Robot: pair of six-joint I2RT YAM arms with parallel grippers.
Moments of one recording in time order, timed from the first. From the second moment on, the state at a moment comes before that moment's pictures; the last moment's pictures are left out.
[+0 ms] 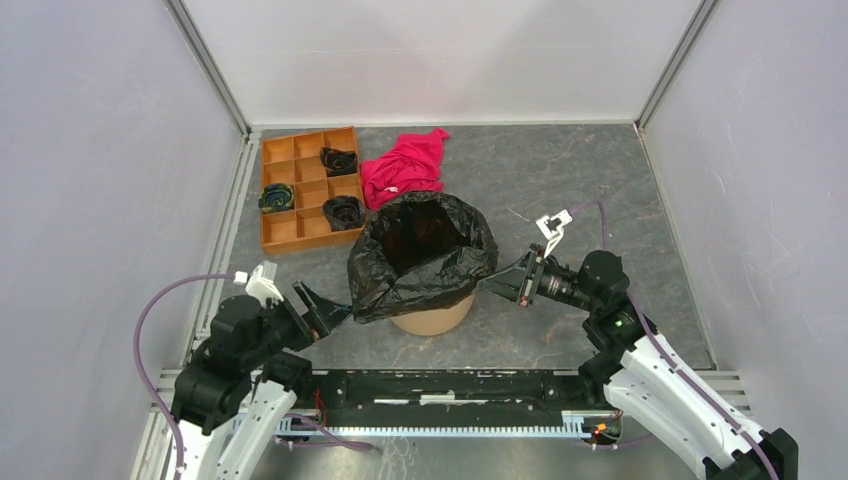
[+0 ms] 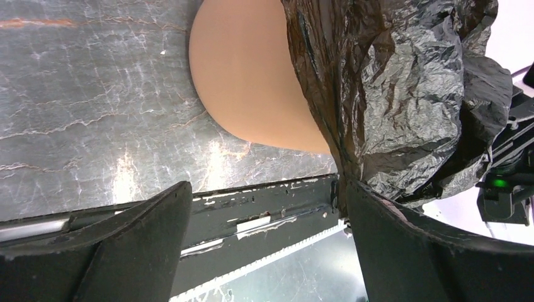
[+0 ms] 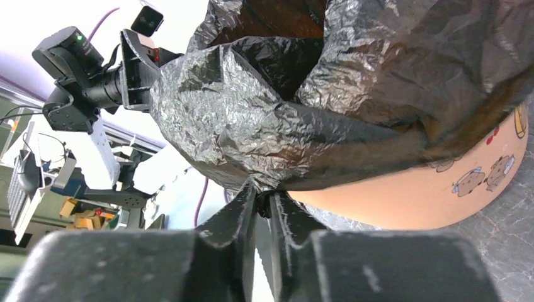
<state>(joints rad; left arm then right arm) -0.32 0.20 0.74 -1.08 0.24 -0.85 0.53 0.63 0.42 0.16 -0.63 0.80</state>
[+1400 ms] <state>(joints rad) -0.32 0.10 0.66 -0.72 0.59 -0.92 0.54 0.68 0.43 -0.03 -0.62 0.60</state>
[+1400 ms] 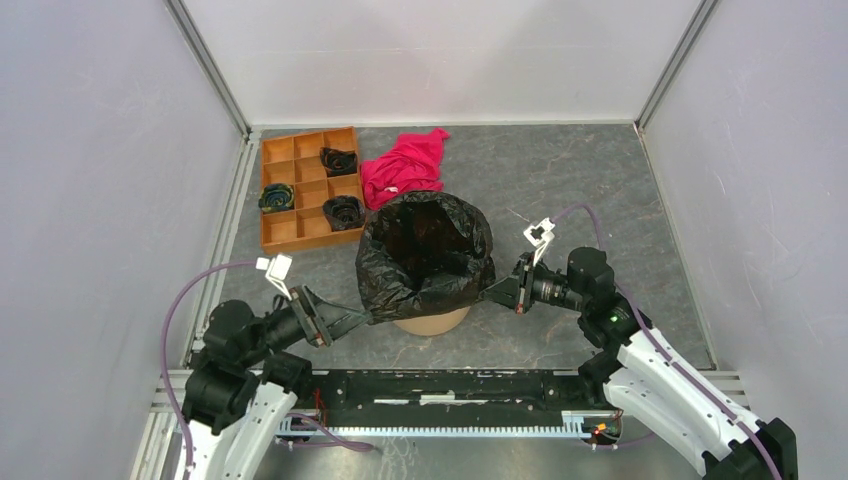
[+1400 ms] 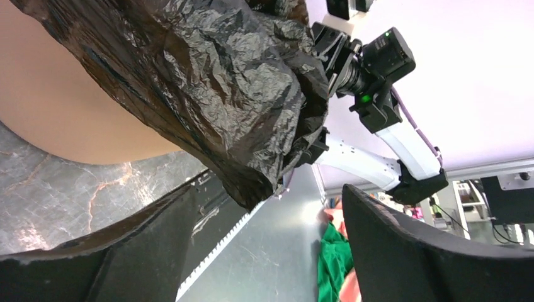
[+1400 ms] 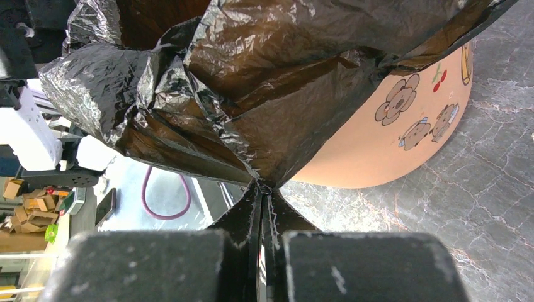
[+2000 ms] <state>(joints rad) -0.32 0.16 0.45 -0.61 0.64 -0.96 0.56 0.68 0.43 -0.03 -0.62 0.59</state>
